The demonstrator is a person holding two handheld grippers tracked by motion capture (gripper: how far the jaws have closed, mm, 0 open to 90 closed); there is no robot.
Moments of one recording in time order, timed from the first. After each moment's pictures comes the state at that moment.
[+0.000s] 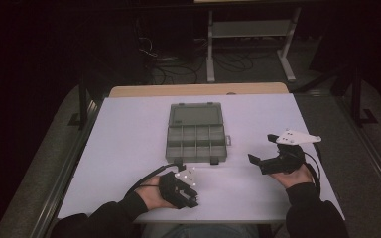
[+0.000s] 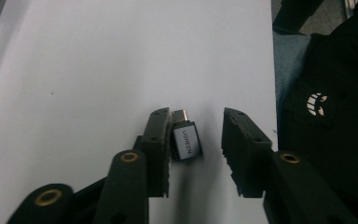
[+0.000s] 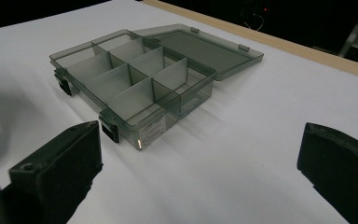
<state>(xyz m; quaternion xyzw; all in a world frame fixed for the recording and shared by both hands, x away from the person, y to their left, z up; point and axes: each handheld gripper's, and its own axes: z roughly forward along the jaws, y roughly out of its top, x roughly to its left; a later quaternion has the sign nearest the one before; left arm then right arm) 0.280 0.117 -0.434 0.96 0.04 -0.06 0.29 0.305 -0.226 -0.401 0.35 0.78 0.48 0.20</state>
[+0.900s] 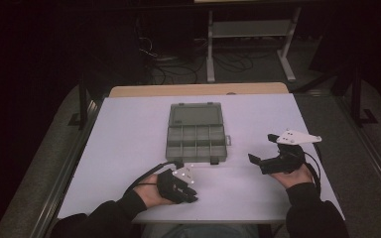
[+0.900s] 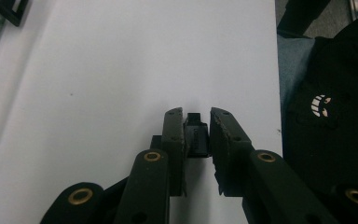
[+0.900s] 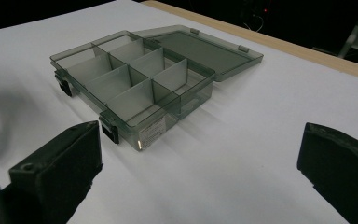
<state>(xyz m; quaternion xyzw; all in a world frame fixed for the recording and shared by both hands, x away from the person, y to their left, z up) 0.284 0.122 -0.427 0.95 0.05 -0.04 0.29 0.305 -0.226 -0.400 0.35 0.78 0.49 0.20</state>
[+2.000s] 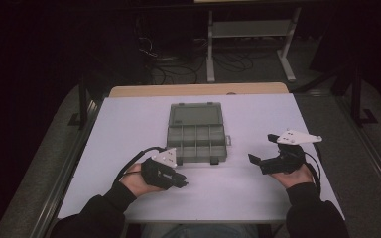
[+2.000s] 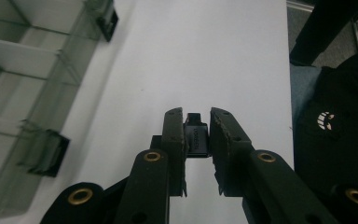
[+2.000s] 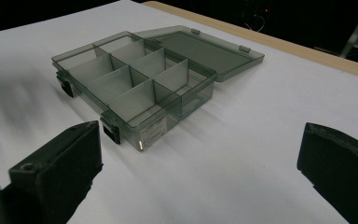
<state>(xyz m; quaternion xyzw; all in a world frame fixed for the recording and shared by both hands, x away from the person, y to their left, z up) 0.306 0.163 -0.397 0.93 0.09 -0.02 0.35 0.305 -0.227 -0.400 0.35 0.78 0.49 0.19</state>
